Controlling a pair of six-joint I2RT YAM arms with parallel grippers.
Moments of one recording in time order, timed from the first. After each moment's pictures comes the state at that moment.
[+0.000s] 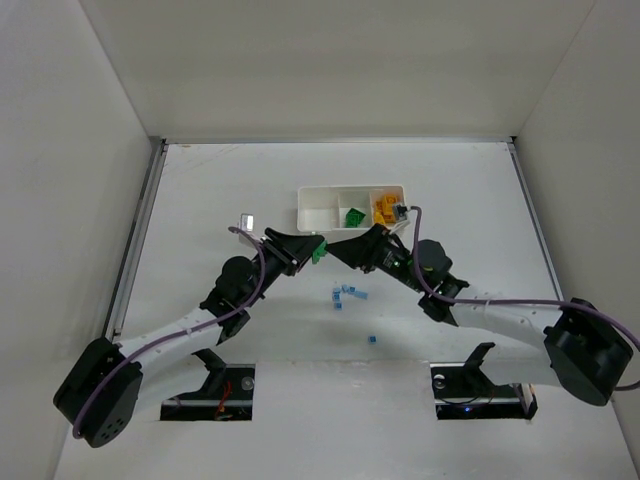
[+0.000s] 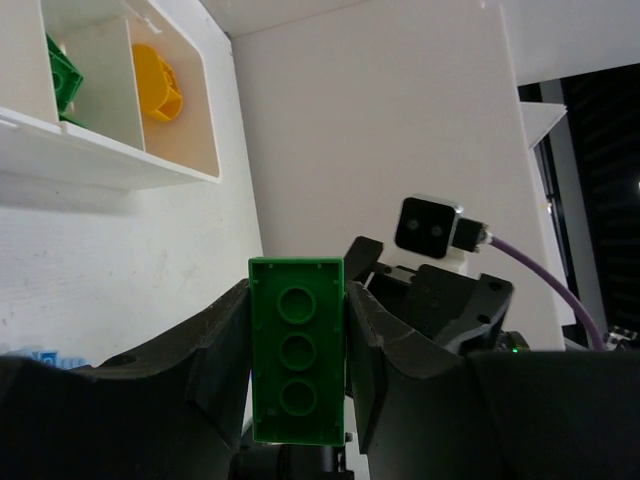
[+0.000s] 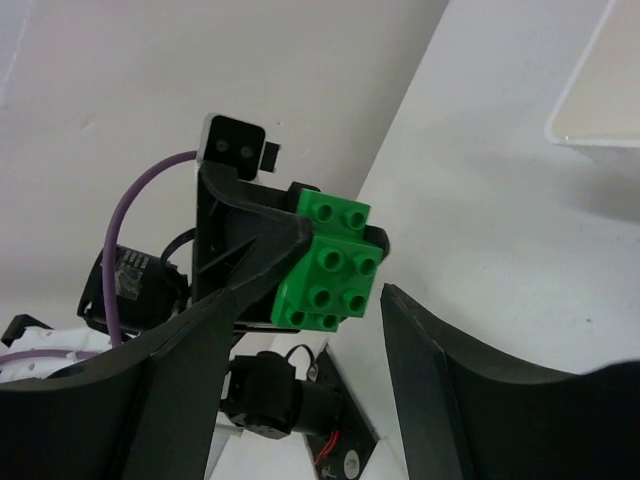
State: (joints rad) left arm -0.68 0.99 0.30 0.73 -0.01 -1.33; right arm 0.80 1.21 0.51 0.78 -0.14 1.04
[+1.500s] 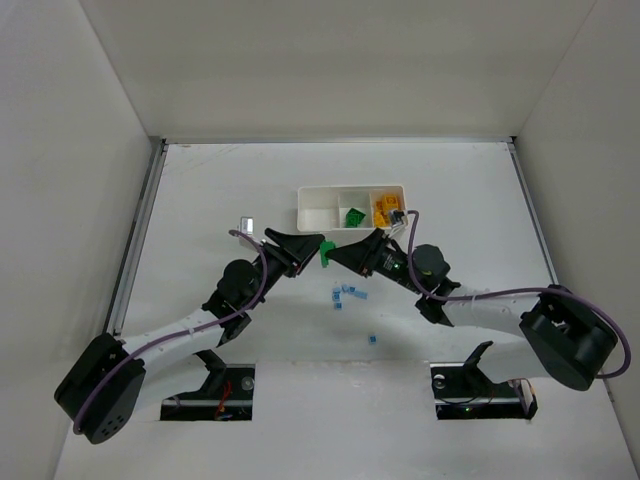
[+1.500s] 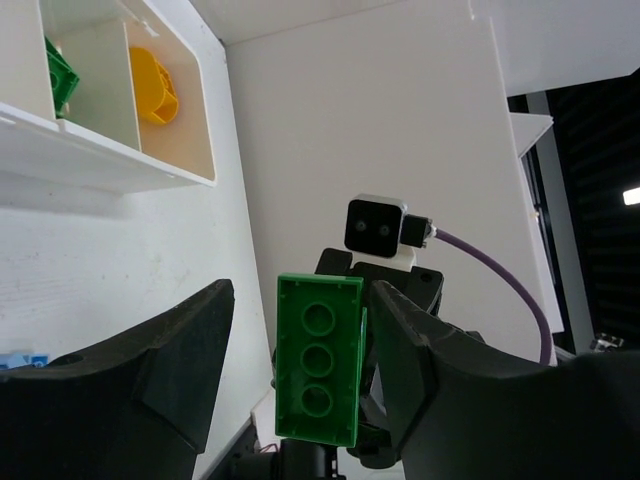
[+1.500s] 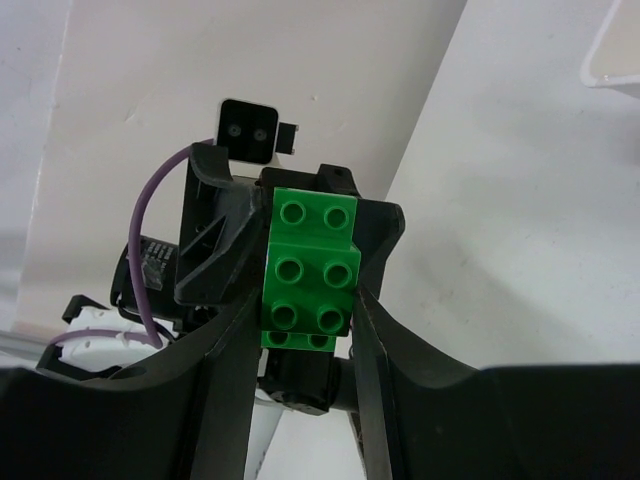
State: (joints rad) left arm -0.70 1.01 0.27 0.80 -0.05 -1.34; right arm 0.77 1.33 0.45 1.00 -0.24 1.20
